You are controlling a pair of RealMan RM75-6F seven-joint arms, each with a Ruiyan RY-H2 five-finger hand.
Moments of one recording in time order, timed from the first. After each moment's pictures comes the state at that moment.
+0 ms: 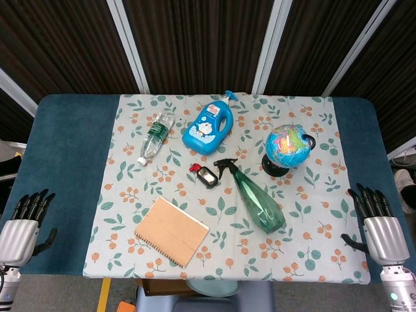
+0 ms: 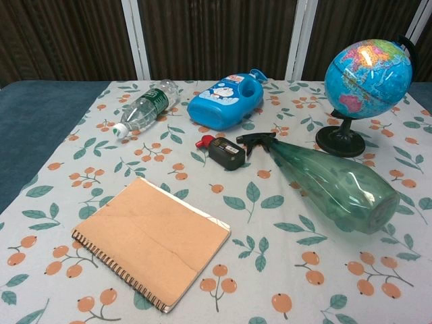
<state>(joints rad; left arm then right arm) -0.11 -1.14 -0.02 -1.60 1.54 1.47 0.09 0.06 -1.13 0.03 -1.62 -1.56 1.52 -0.10</state>
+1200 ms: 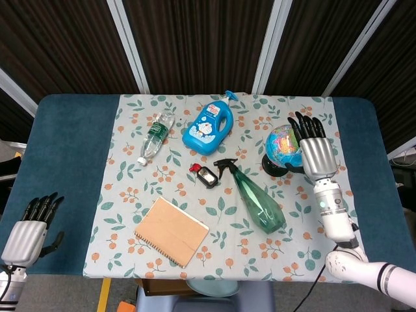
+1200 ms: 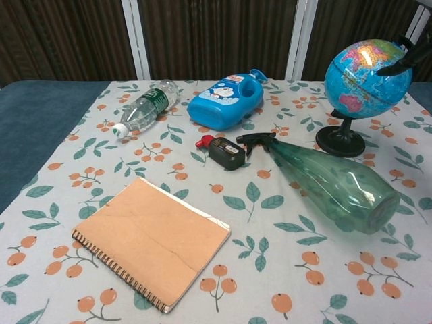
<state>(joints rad) -0.13 -1.13 0.00 -1.62 1.54 1.42 0.09 0.58 -1.34 0.38 -1.57 -1.10 1.13 -0.41</state>
